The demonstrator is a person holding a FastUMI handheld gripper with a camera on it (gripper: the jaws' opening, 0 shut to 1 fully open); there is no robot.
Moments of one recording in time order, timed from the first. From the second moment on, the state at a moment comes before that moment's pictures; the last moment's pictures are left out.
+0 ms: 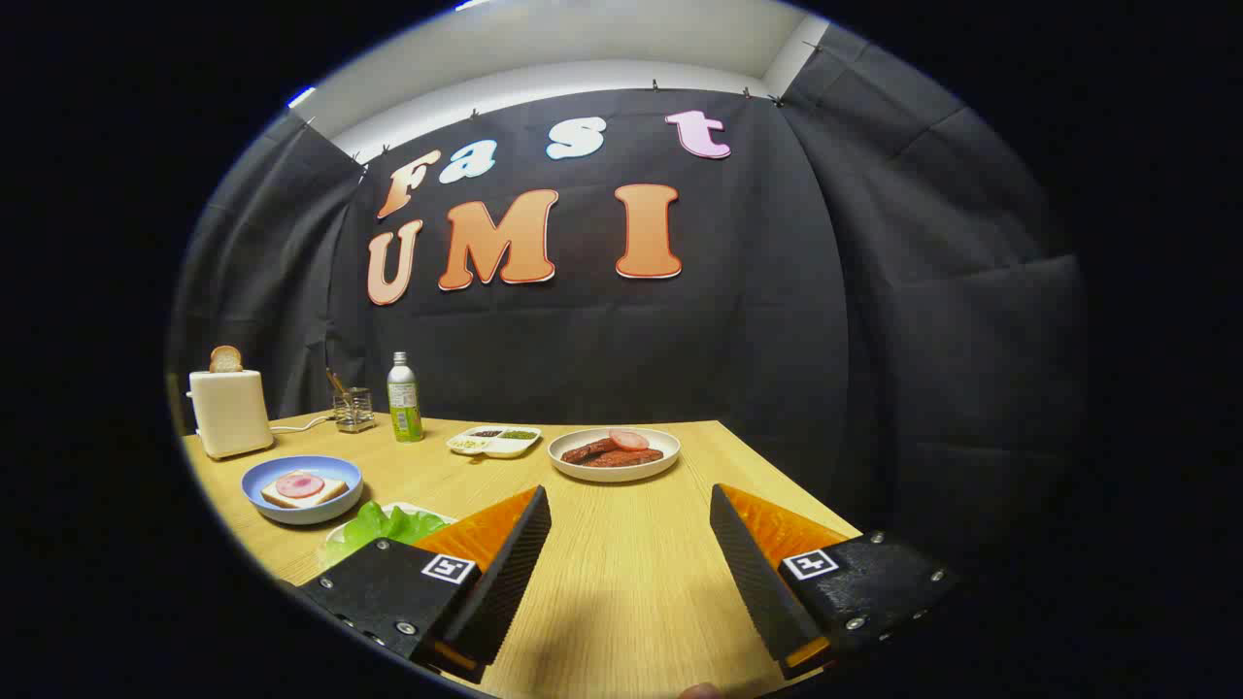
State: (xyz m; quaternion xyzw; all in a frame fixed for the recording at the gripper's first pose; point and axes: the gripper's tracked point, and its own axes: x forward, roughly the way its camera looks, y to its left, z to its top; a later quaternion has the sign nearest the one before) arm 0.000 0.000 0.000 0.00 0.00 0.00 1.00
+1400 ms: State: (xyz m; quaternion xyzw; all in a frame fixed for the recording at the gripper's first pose) arm 0.045 0.007 0.270 -0.01 -0.05 -0.09 0.99
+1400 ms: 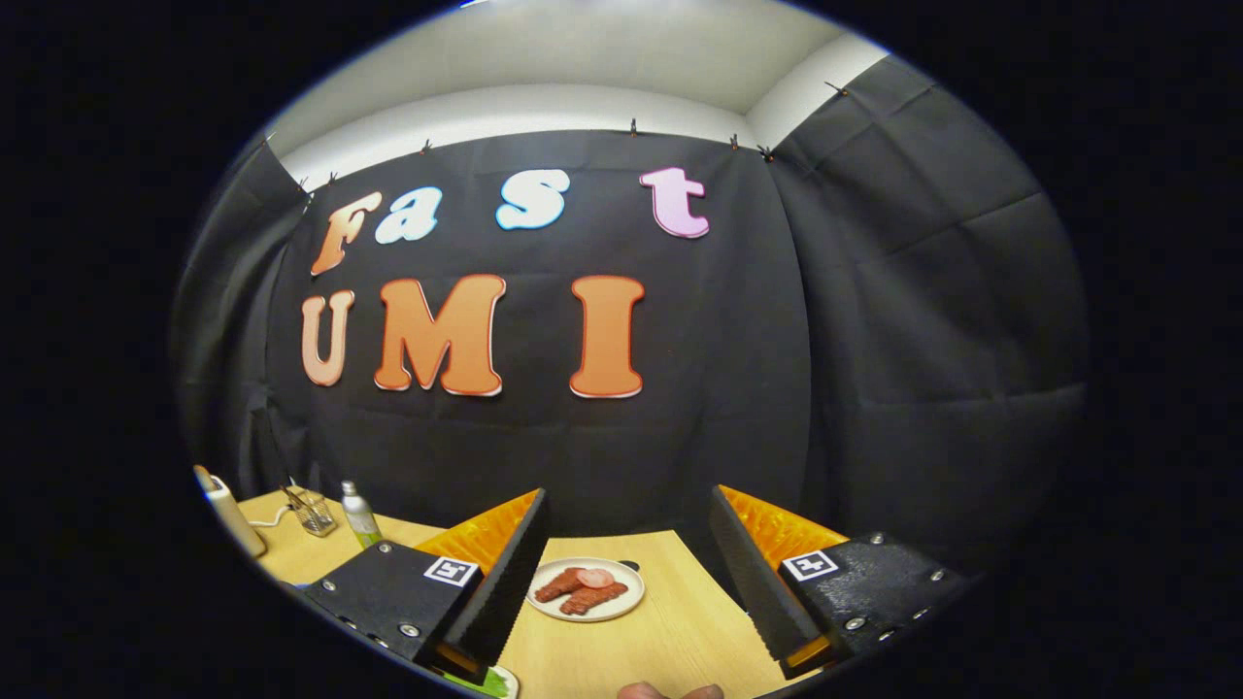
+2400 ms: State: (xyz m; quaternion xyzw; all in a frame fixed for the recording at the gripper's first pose) arm 0.016 0.139 0.376 -0.04 -0.07 -0.05 1.00
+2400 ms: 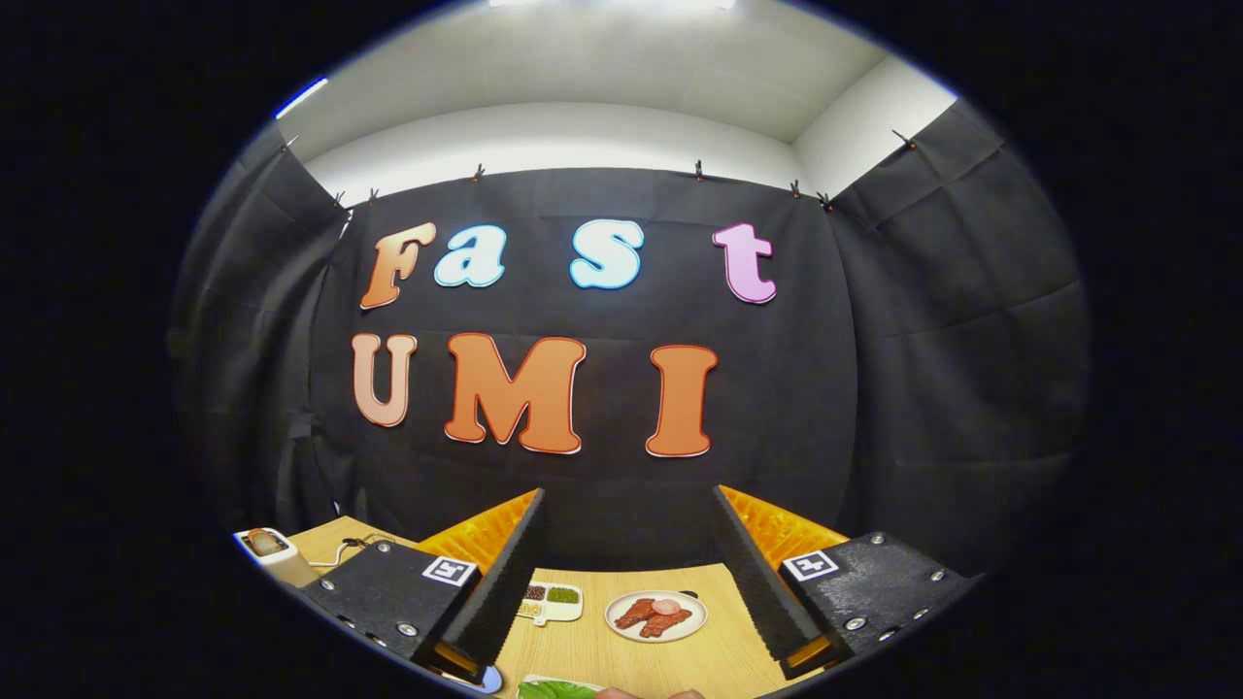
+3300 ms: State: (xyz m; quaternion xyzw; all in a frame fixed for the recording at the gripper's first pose) arm 0.037 0.166 0.233 0.01 0.13 -0.02 0.99
